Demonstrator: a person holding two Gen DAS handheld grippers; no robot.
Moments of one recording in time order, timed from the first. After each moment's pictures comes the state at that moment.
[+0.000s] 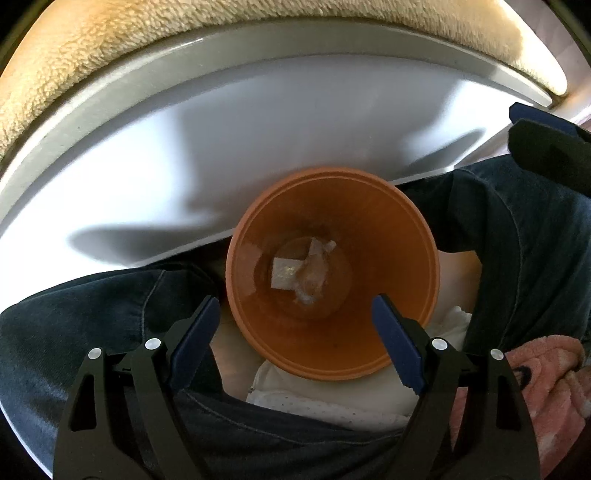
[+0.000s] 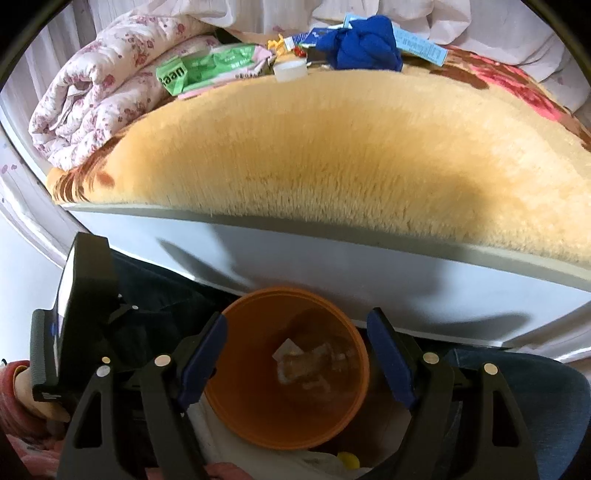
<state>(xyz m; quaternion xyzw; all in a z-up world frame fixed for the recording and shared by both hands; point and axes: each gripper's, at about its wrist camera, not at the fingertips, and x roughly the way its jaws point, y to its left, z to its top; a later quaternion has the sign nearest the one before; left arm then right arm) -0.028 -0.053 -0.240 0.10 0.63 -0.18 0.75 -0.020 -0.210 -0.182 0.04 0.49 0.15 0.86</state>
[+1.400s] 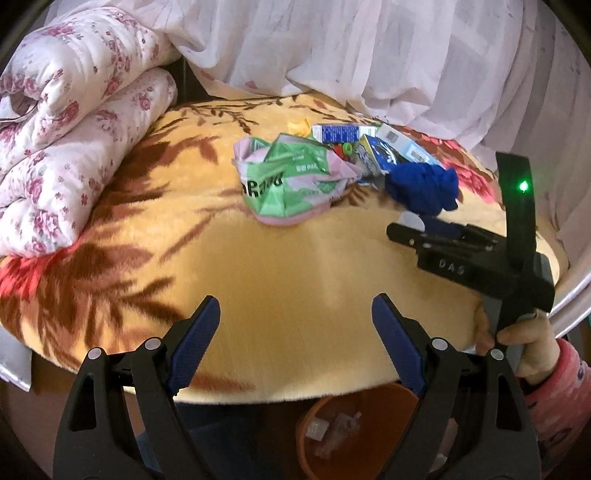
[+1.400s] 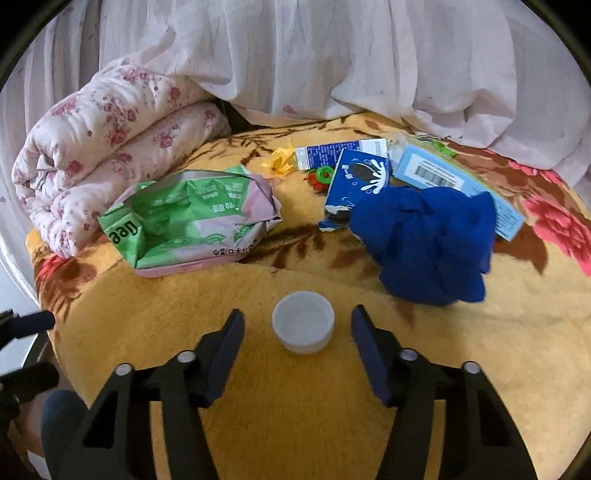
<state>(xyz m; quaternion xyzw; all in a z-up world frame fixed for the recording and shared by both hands) 0.058 0.038 -0.076 -0.02 0.40 -0.11 0.91 0.156 -0.174 -0.125 0.01 0.36 0.15 0.92</state>
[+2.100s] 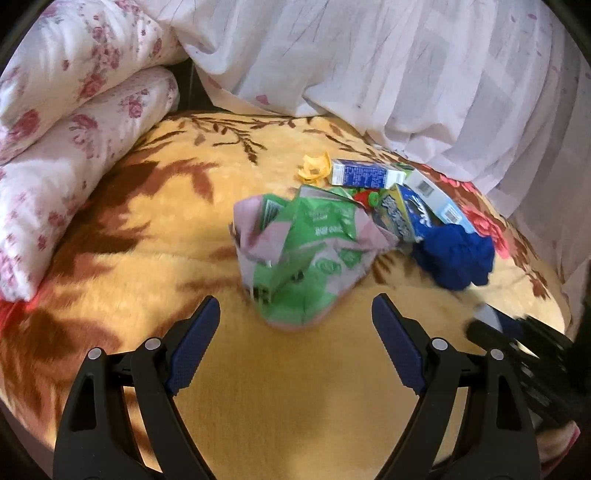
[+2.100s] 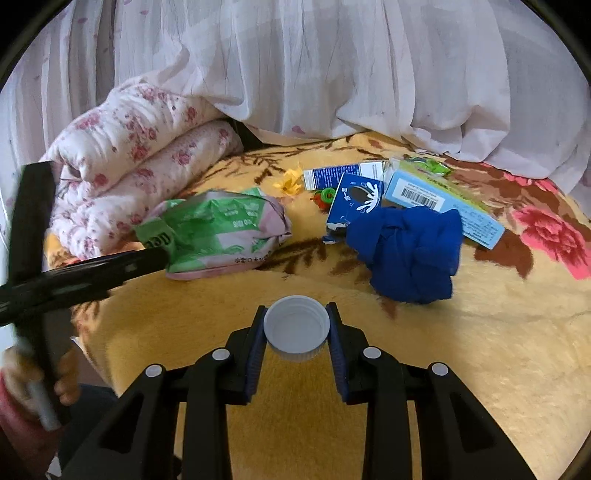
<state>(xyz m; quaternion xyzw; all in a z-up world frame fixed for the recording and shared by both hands) 0.149 0.044 -0.085 -0.08 0.38 -0.10 0.92 0.122 -0.194 -0.097 0.03 0.34 0.17 0.92</state>
